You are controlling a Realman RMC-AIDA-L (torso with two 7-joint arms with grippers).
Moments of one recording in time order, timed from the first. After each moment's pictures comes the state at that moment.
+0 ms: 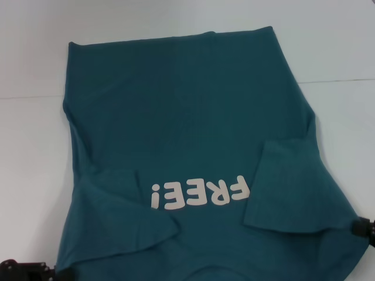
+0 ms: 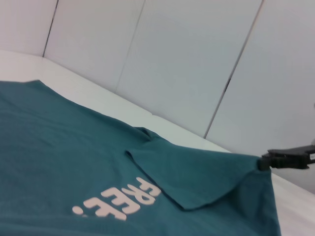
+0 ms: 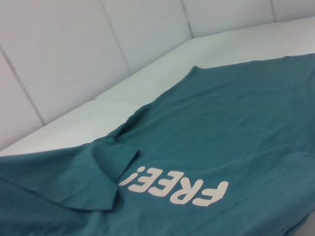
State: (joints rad) left arm -0.32 -2.12 0.12 0.69 2.40 1.93 -1.16; right arm 0.23 2.08 -0.29 -0.80 -2.18 -1.75 1.35
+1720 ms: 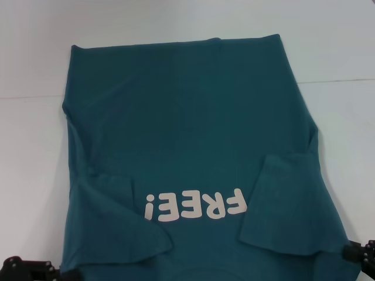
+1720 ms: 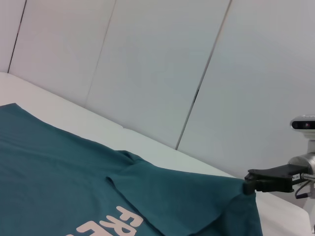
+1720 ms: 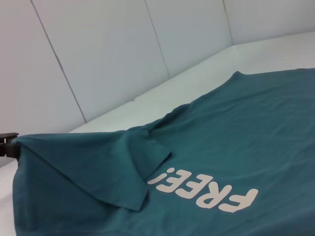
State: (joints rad) left arm -0.34 -2.10 0.12 0.67 2.41 2.01 -1.12; right arm 0.19 2.08 -0.29 -0.70 -2.18 -1.81 1.19
